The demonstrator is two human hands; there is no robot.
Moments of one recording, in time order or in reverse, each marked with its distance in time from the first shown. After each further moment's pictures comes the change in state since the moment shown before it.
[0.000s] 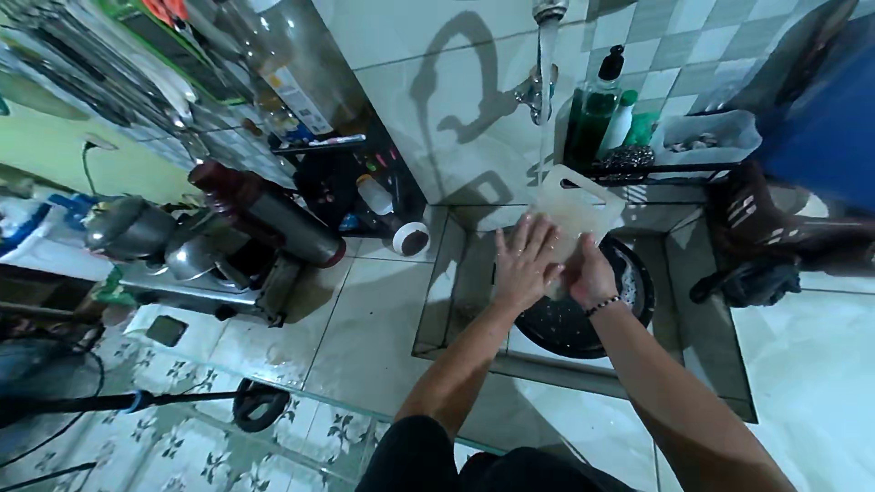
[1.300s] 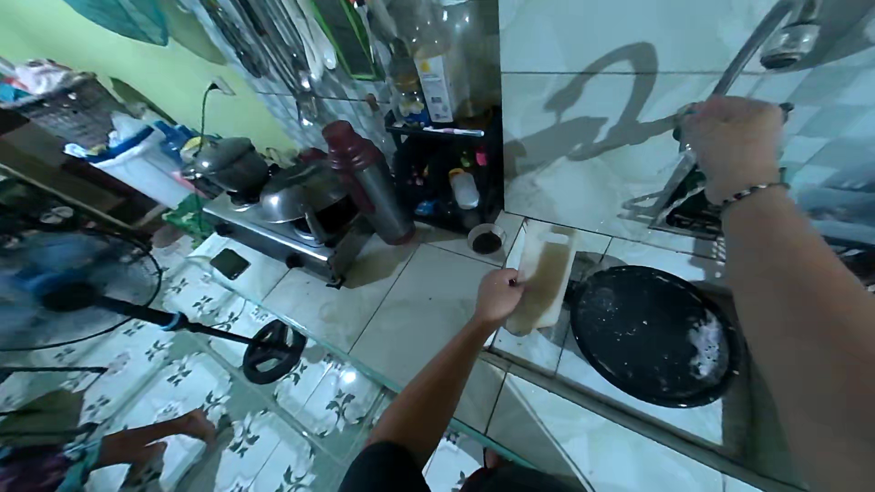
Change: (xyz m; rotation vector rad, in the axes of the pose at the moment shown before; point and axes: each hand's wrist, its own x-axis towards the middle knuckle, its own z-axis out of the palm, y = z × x) left_hand -0.106 -0.134 -0.121 -0.814 -0.209 -0.795; right_hand 0.016 -0.156 0.198 -1.038 -0.129 -0.657
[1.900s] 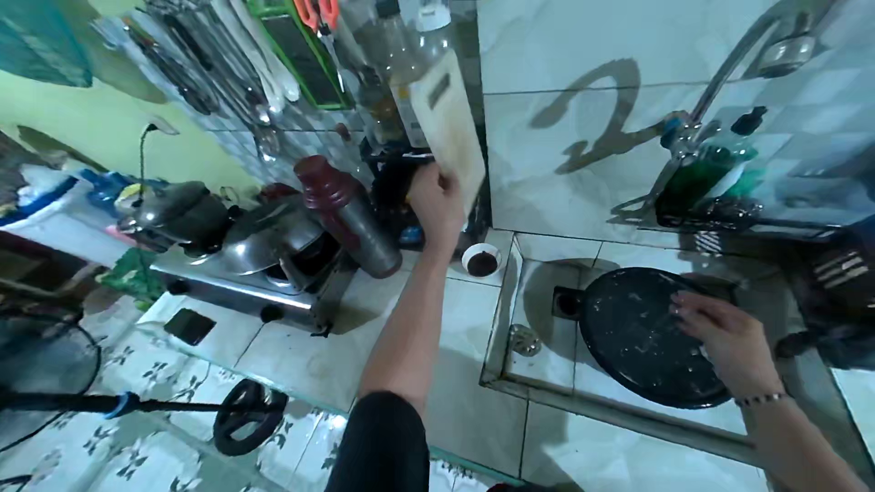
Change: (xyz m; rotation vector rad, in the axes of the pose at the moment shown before) left_hand 0.105 0.058 -0.155 0.050 0.691 0.407; right_hand -0.211 0.138 0.003 0.102 -0.031 0.290
